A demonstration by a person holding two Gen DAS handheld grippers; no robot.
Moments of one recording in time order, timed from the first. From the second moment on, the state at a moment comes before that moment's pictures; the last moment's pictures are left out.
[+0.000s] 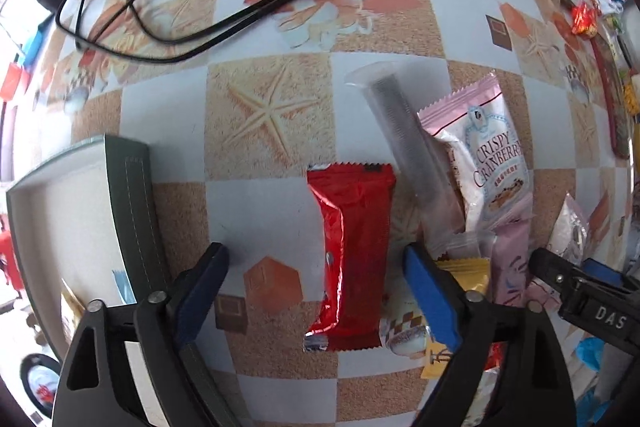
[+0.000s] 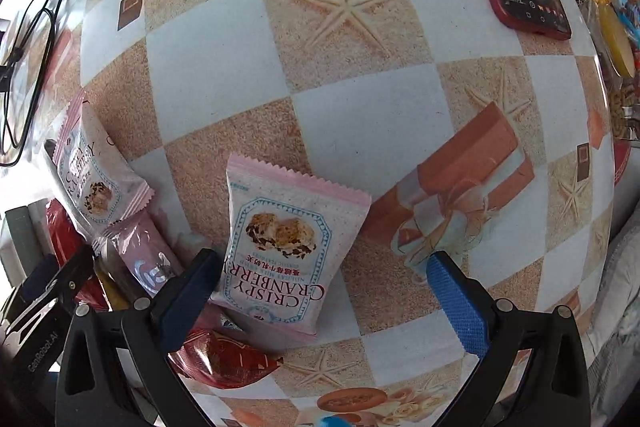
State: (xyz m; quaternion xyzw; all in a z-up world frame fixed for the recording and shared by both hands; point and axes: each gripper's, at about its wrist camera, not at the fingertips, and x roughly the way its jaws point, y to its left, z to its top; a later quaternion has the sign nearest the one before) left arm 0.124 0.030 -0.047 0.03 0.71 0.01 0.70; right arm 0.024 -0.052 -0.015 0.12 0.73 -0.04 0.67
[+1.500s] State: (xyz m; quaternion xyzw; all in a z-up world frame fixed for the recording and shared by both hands) left arm 0.034 0.000 -0.039 0.05 0.72 -0.03 0.69; right arm -0.106 -0.031 -0.011 0.03 0.73 0.04 0.69
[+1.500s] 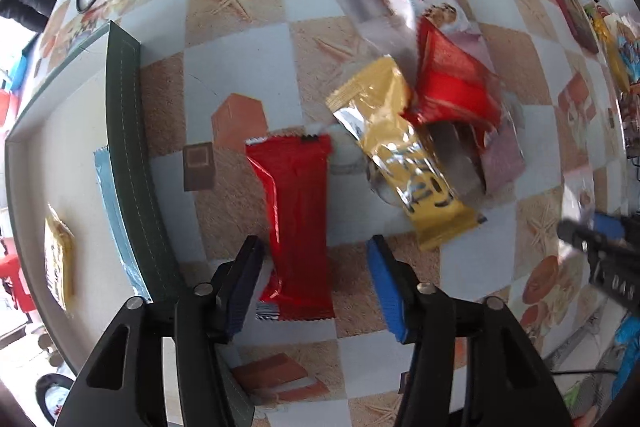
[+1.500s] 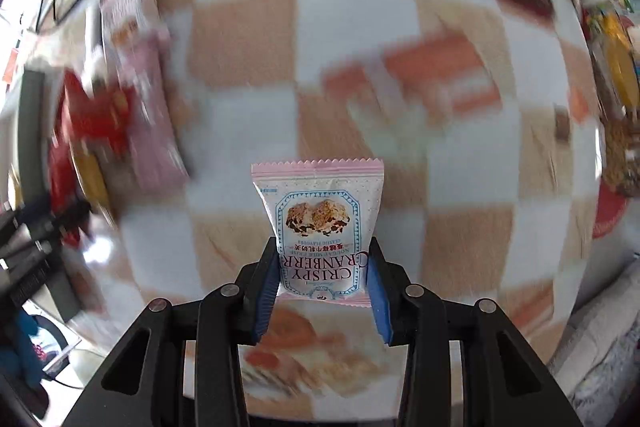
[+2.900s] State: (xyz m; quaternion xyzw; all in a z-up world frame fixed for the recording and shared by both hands) left arm 0.001 -0.006 -0.054 0.07 0.71 -0.05 0.70; right arm -0.061 -0.036 -0.043 0.02 0.73 0.04 0.68
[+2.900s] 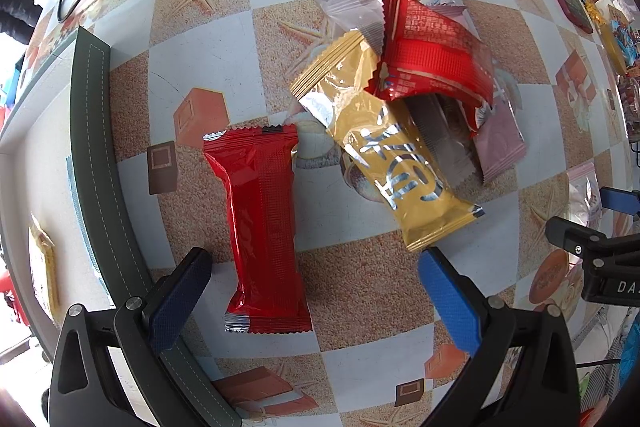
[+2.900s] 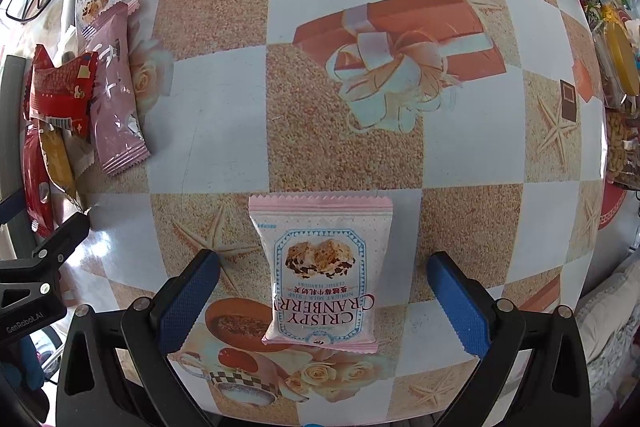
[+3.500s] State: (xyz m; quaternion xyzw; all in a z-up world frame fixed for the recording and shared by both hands) left arm 0.001 -0.006 -0.053 0.07 0.71 -0.05 0.70; right arm -0.059 -0.036 -0.042 0.02 0.73 0.04 0.68
